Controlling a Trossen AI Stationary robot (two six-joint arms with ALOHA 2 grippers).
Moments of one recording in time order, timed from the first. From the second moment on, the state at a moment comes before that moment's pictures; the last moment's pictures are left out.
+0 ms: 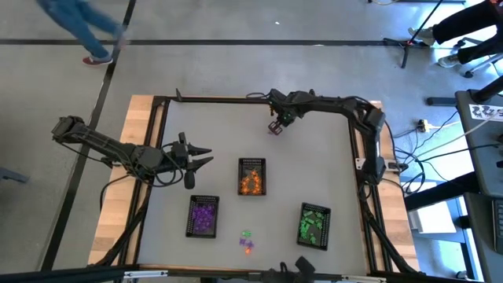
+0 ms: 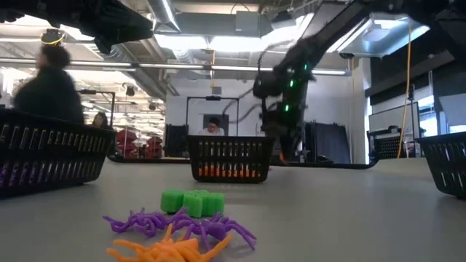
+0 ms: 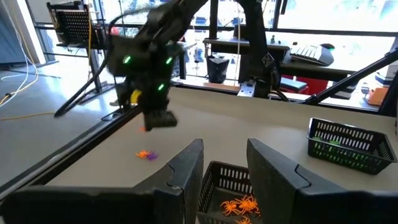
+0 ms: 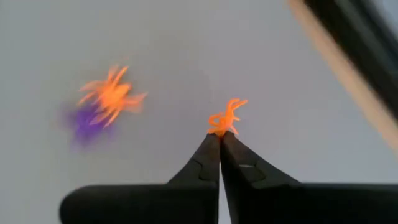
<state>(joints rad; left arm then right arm) -0.31 0.72 0.38 0.22 -0.64 -0.12 -0.54 2.00 1.42 -0.74 0.17 0.18</state>
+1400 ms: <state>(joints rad) -0.31 0.72 0.38 0.22 -0.64 -0.12 0.07 1.82 1.43 -0.63 0.42 0.12</state>
